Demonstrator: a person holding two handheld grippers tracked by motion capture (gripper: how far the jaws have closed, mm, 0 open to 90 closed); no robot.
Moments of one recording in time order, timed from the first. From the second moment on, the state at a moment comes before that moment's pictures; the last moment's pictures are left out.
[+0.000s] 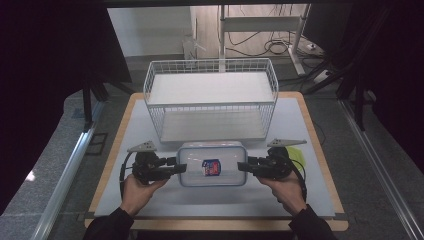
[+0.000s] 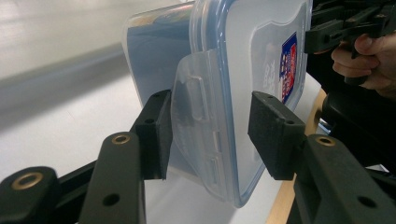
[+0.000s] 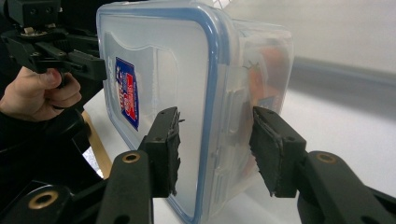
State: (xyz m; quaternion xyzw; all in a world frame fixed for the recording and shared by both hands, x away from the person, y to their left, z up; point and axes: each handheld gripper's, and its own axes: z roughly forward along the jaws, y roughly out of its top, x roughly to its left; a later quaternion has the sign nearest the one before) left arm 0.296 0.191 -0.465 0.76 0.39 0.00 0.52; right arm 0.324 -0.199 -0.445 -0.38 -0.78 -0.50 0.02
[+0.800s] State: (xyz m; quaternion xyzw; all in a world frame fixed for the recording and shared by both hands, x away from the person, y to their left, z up) left arm 0.318 0.198 -0.410 0.75 0.37 0.04 0.54; right arm 0.353 -0.190 -0.391 -0.35 -0.78 -0.52 -0.01
